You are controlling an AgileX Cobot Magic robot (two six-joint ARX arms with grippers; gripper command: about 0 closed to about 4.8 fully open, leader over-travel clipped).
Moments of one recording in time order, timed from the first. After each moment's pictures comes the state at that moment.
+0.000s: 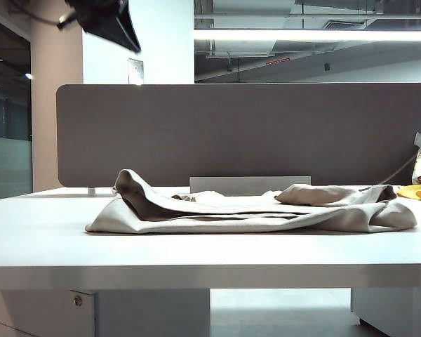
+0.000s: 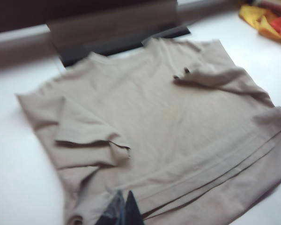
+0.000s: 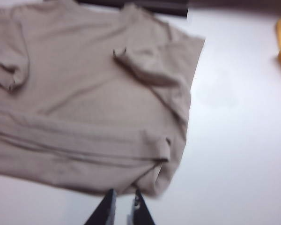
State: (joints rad) left arm -0.26 1.70 1.74 -0.59 0.29 0.03; right arm 0.07 1.84 2.42 -1.37 -0.11 -0.03
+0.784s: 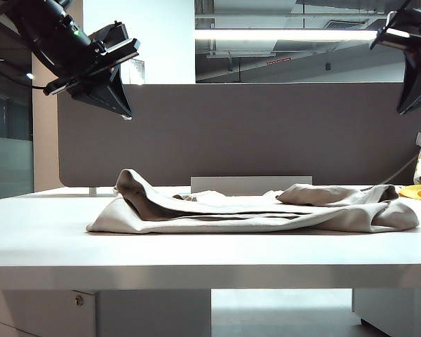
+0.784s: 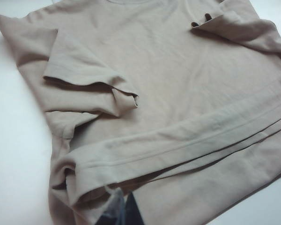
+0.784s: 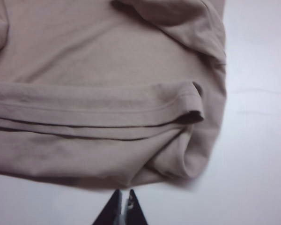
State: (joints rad) left arm -0.26 1.62 1.32 -0.30 0.29 -0.02; right arm 0.04 1.34 1.08 -0.44 -0.19 0.11
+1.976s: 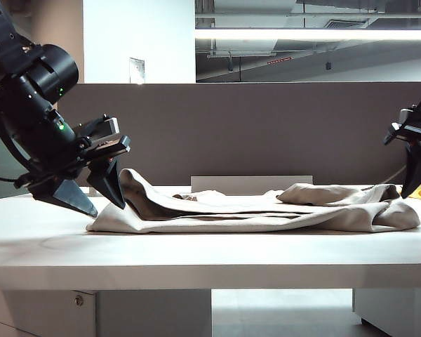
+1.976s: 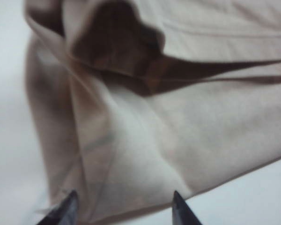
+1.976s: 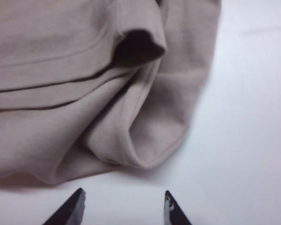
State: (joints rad) left arm -0.26 1.71 0.97 -0.09 0.25 -0.11; right arm -0.07 1.63 1.00 -0.29 -0.29 0.10
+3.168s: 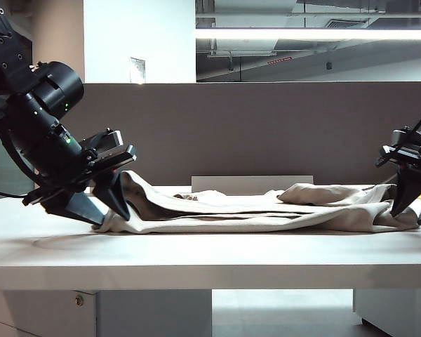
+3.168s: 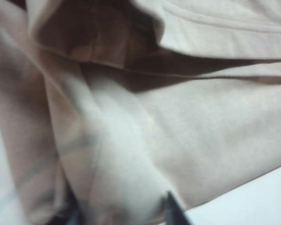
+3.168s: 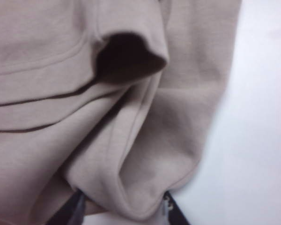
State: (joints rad) left arm -0.26 1.78 0.98 -0.04 0.31 -0.17; right arm -0.07 1.75 1.00 -0.17 -0.31 0.13
